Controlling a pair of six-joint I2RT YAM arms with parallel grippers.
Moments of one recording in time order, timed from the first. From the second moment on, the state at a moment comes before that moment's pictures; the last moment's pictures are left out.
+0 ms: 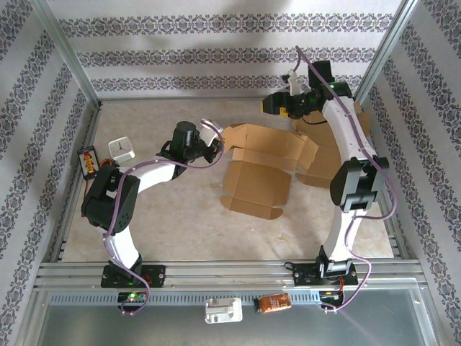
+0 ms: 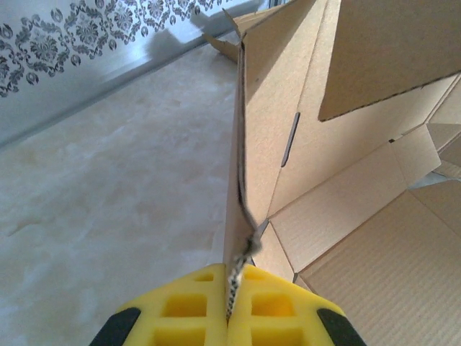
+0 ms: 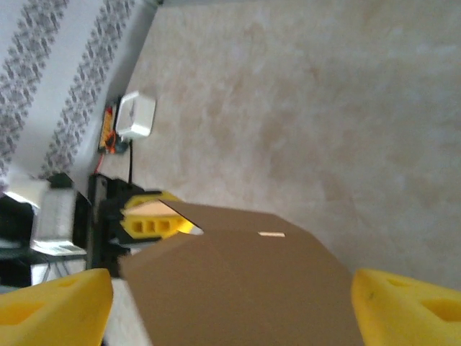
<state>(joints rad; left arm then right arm) -0.40 1.79 1.07 0.32 0.40 0.16 0.08 1.99 2.00 -1.03 -0.83 0.06</state>
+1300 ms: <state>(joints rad) -0.39 1.95 1.27 0.05 0.51 -0.17 0.16 1.80 1.44 -0.61 -0.74 0.29</state>
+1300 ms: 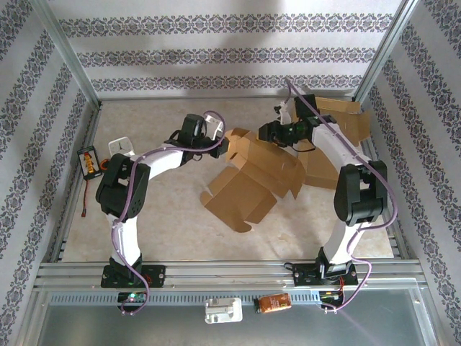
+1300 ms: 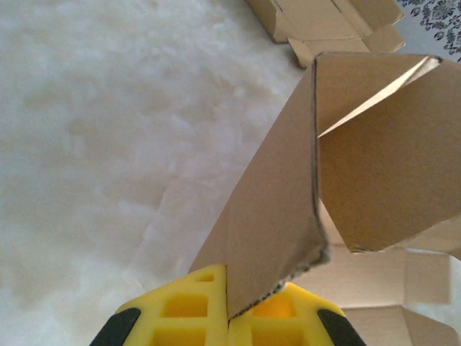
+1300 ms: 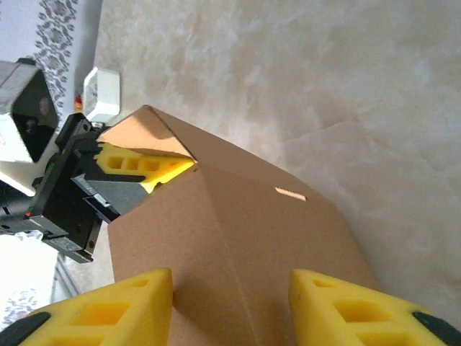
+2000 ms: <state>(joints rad) -0.44 1.83 1.17 0.08 0.33 -0.21 0.30 1.59 1.19 -0.37 -0.47 0.29</state>
